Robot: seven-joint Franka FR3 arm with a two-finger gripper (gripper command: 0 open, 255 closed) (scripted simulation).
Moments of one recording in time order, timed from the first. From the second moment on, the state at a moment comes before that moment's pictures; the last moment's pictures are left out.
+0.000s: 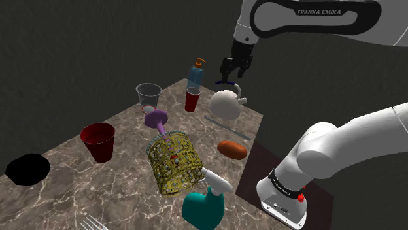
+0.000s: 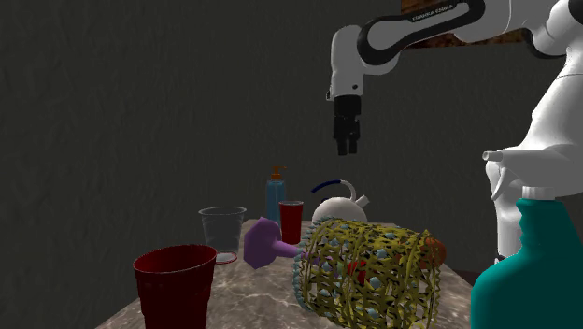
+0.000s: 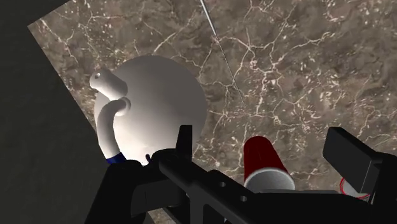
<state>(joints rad) 0.00 -0.51 0.00 -2.32 -0.10 1.81 0.22</state>
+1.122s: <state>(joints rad) 0.03 0.13 0.07 -1.94 -0.11 2.00 0.39</state>
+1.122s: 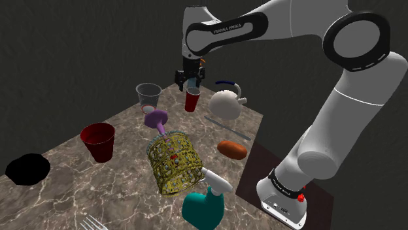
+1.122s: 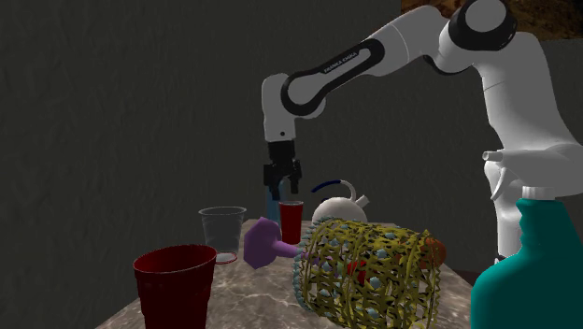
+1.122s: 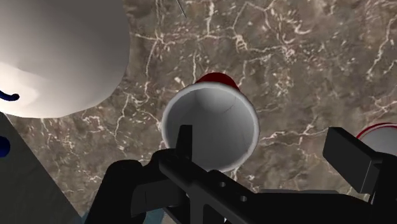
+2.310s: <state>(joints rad) 0.03 0.18 0.07 -1.99 -0.12 2.10 0.40</state>
